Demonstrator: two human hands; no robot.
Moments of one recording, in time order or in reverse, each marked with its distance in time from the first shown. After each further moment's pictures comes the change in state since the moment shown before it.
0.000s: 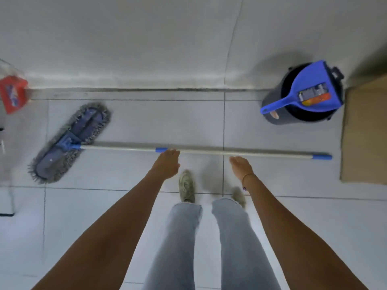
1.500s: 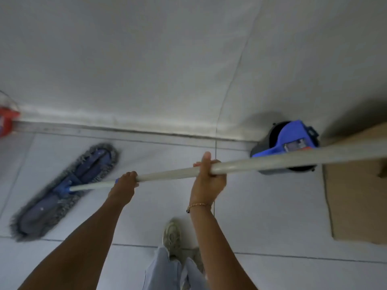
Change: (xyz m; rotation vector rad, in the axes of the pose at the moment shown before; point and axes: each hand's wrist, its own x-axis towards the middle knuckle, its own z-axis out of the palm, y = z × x) left_hand 0.035 -0.123 -0.007 -0.270 0.458 -0.133; right_hand -0.082 -0.130 0.090 1.103 0.537 -0.571
